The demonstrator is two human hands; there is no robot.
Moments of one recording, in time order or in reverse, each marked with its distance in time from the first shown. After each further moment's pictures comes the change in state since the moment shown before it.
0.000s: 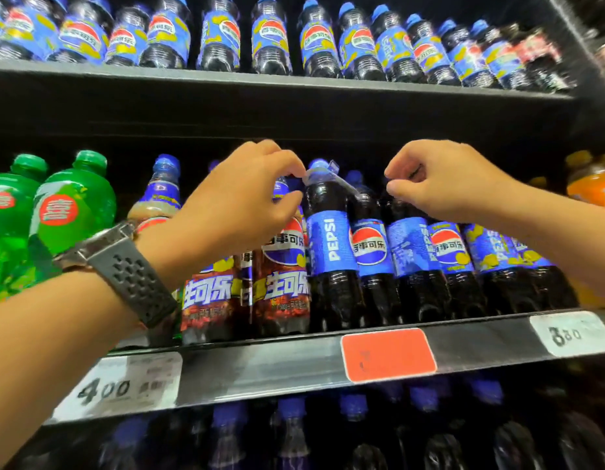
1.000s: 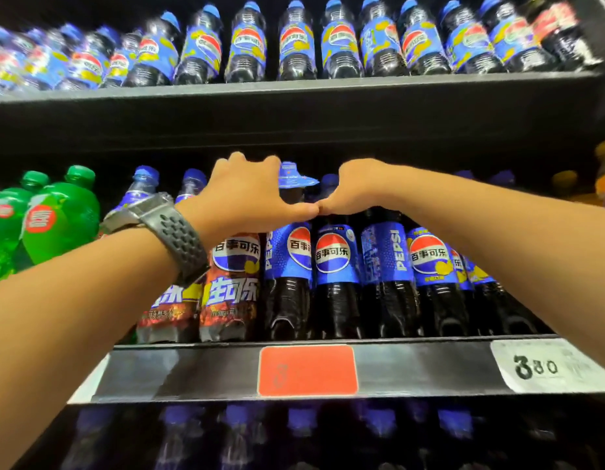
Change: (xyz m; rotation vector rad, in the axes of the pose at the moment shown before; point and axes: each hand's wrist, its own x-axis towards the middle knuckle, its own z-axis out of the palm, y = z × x) left_hand 0.053 0.038 0.044 0.388 -0.230 -0.398; right_hand 0.058 0.001 0.037 -0.227 -0.403 -0.018
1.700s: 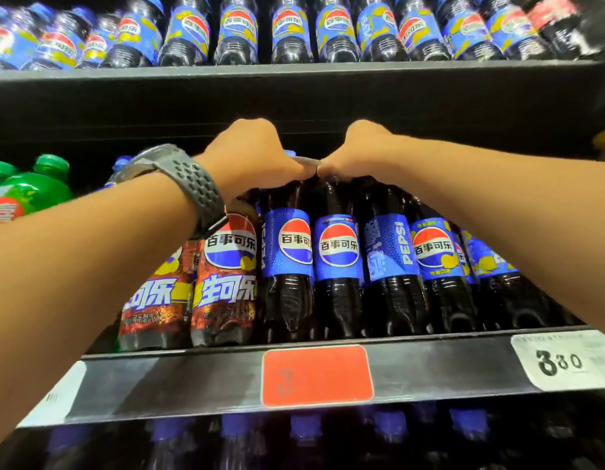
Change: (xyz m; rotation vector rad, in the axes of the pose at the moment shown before) left_hand 0.041 0.004 -0.005 -0.145 0.057 -0.051; right_hand 0.025 0.005 -0.003 0.346 0.229 0.226
